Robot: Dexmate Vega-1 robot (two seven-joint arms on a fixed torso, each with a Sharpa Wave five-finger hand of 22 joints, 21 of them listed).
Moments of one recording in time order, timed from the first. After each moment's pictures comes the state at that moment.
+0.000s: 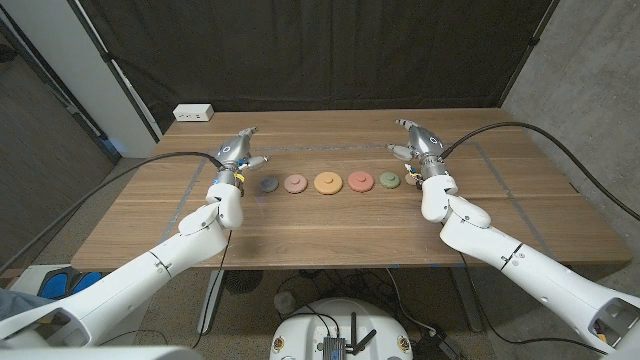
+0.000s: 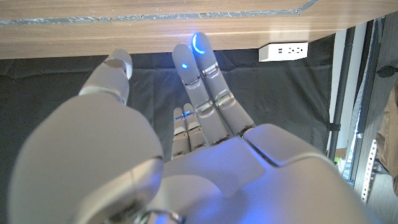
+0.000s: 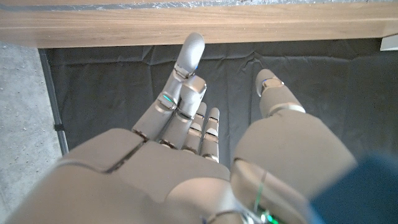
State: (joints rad) left arm 0.89 0.77 0.58 -1.79 0.43 0.50 0.54; left_hand 0.88 -0.09 0.39 -0.16 0.29 0.26 -0.02 0.22 0.20 0.28 -0.10 0.23 0.25 1.00 -0.16 1.13 0.63 0.85 -0.11 0.98 0.55; right arm -0.83 -0.69 -0.66 -1.83 -0.41 -0.50 -0.46; right_hand 0.85 -0.08 0.49 -0.16 0.26 0.34 -0.05 0.22 0.23 0.32 -0.08 0.20 0.42 0.92 -0.13 1.42 1.18 0.99 -0.15 0.95 0.51
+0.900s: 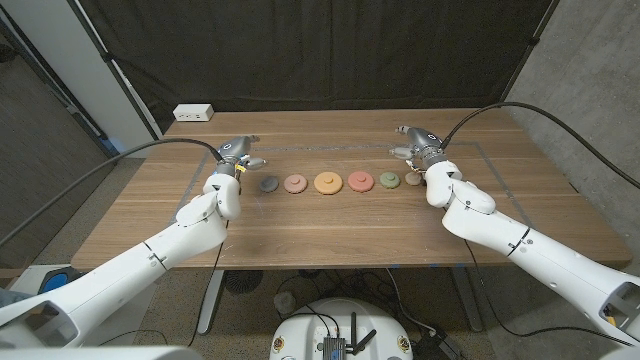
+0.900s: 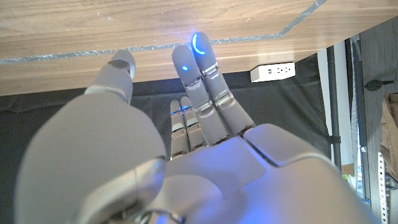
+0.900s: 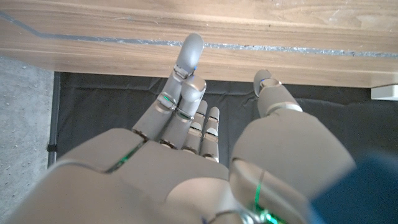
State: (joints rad) left arm 0.85 0.83 0.62 -1.93 0.43 0.72 0.30; left_hand 0.91 -0.07 0.36 -0.16 0.29 0.38 0.00 0.24 0.20 0.38 -0.11 0.25 0.26 1.03 -0.17 1.18 0.61 0.87 -0.11 1.04 0.53; right arm -0.74 -0.76 -0.72 -1.93 -0.41 -0.72 -0.17; right_hand 0.87 -0.06 0.48 -0.16 0.26 0.35 -0.04 0.23 0.24 0.33 -0.08 0.22 0.45 0.90 -0.12 1.40 1.17 0.98 -0.15 0.97 0.49
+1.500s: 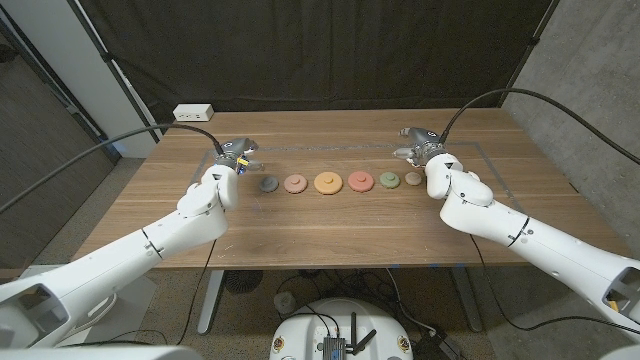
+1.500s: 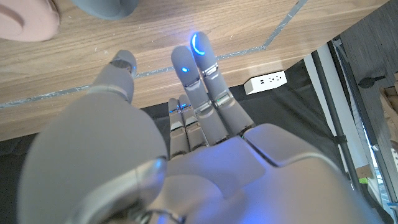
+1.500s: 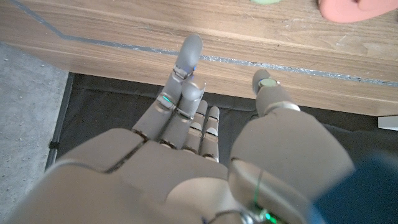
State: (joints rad) left arm 0.75 0.90 0.72 -1.99 0.50 0.88 0.10; left_hand 0.92 -0.06 0.34 -0.16 0.29 0.41 -0.01 0.25 0.20 0.42 -0.12 0.25 0.27 1.04 -0.17 1.20 0.60 0.87 -0.11 1.06 0.53; right arm -0.66 -0.79 -0.80 -1.97 -0.47 -0.86 -0.03; right_hand 0.89 -0.05 0.46 -0.17 0.26 0.35 -0.04 0.23 0.24 0.34 -0.08 0.22 0.47 0.89 -0.12 1.39 1.17 0.96 -0.14 1.00 0.48
